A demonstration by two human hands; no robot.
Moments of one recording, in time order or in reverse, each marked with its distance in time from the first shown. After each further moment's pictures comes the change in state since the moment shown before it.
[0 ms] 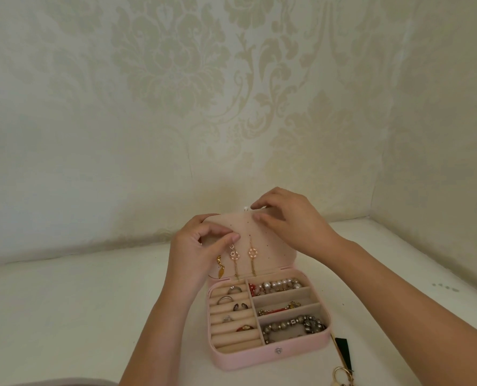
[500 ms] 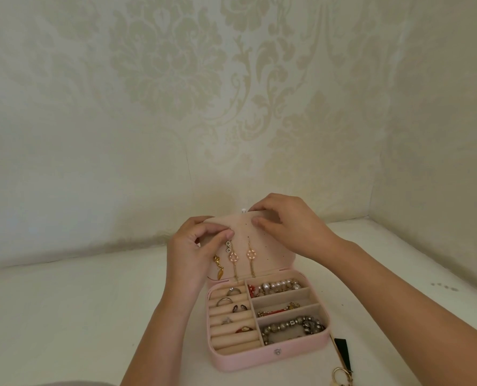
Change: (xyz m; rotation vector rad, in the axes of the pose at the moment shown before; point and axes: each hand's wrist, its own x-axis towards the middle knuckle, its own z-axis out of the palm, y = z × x) left_hand 0.000 -0.001 0.001 0.030 0.076 0.039; right_hand -0.003 -0.007 -0.006 -0.038 -0.082 0.023
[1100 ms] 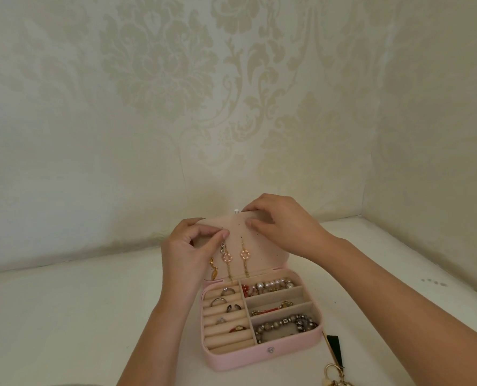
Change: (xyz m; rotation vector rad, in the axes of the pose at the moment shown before) left_hand -0.001 -0.003 0.004 0.053 0.061 0.016; right_hand 0.000 0.000 -0.001 -0.032 -0.013 -0.014
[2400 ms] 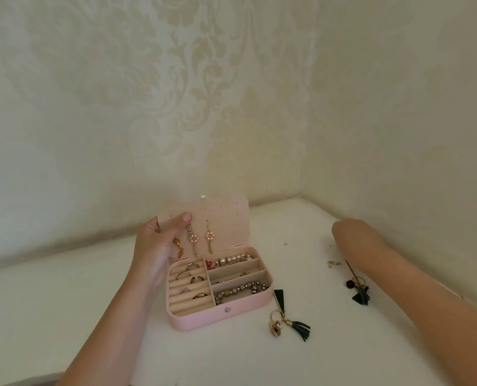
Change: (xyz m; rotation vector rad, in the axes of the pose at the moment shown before) left_hand -0.011 0.006 0.009 -0.515 -0.210 -0.421; right_hand -0.143 0.088 -0.056 -0.818 -0.459 0.793
